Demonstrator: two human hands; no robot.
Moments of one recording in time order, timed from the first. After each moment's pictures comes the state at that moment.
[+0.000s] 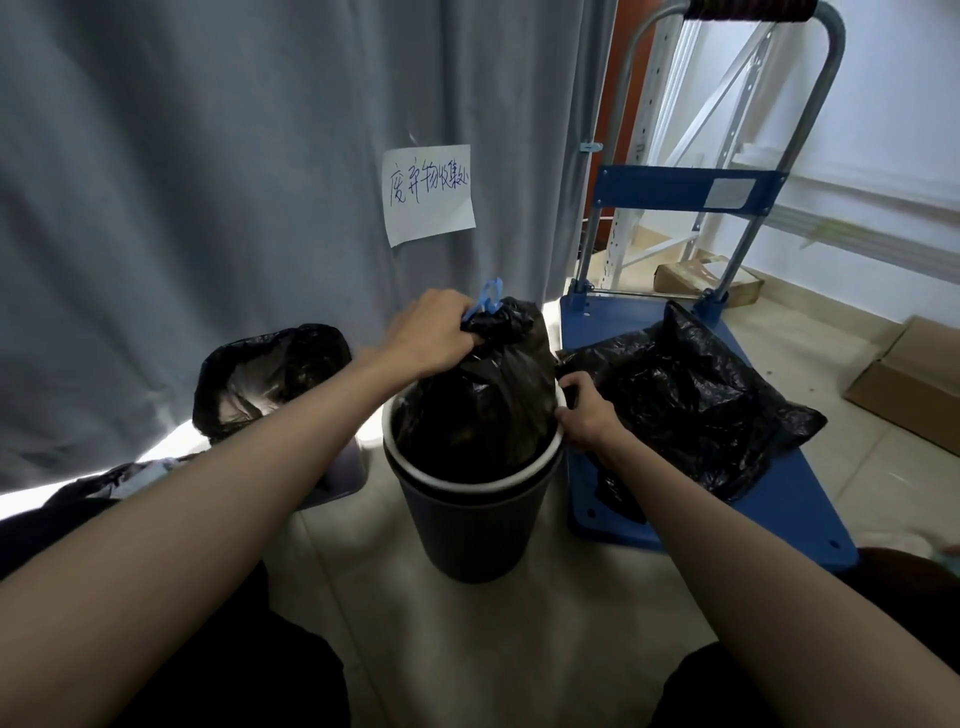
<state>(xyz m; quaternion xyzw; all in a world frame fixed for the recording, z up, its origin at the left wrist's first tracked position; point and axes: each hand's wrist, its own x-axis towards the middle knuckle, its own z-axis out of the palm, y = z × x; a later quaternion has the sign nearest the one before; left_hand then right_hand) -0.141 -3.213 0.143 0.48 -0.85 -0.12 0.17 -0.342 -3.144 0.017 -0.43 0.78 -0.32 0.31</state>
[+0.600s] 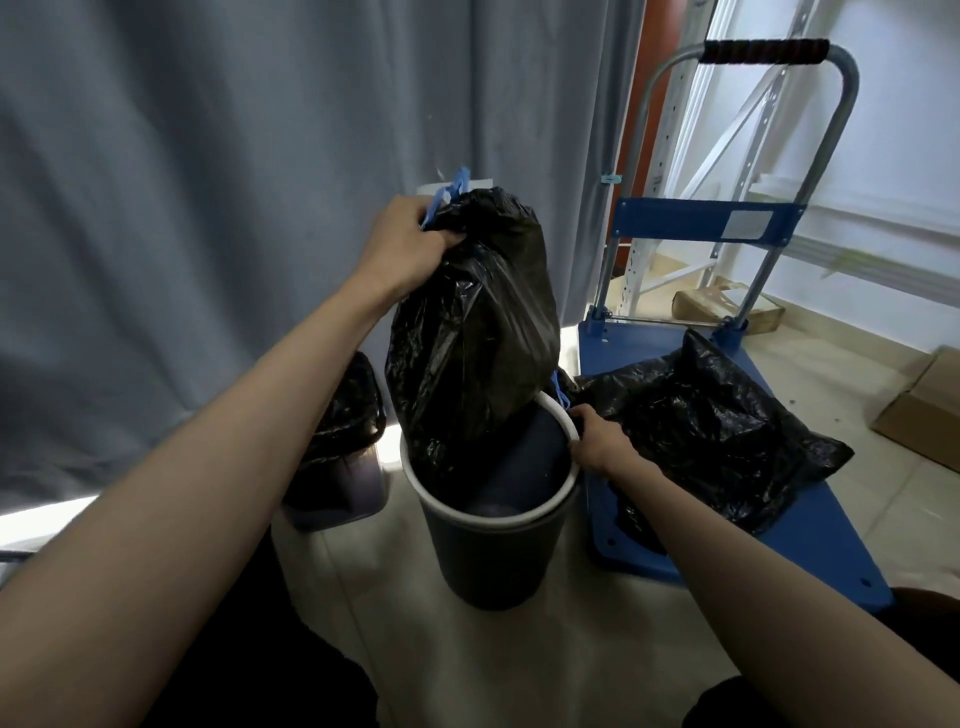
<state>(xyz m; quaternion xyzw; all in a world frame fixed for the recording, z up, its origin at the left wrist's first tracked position) -0.109 -3.245 0.233 0.45 -0.74 -0.23 0.44 -0.336 -3.151 0.025 -0.50 0.81 -0.17 0.25</state>
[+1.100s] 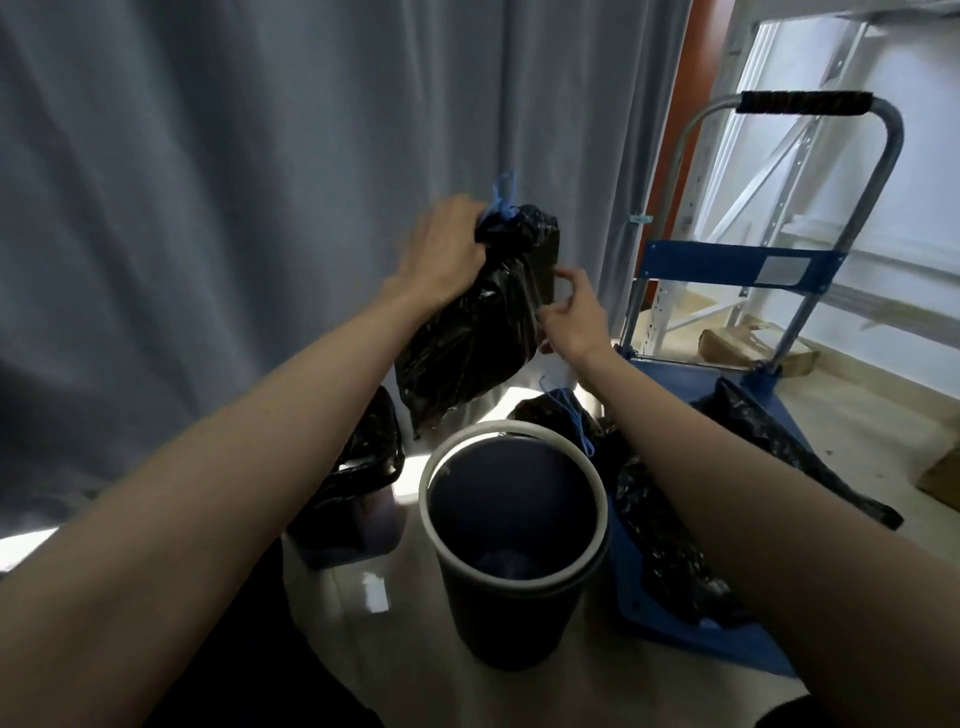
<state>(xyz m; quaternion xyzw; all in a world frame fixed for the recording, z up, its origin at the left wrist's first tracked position) -0.127 -3.300 0.259 0.45 -0.81 0.01 0.38 -0.281 -3.248 0.183 -0.50 0.63 -0.54 0.25</state>
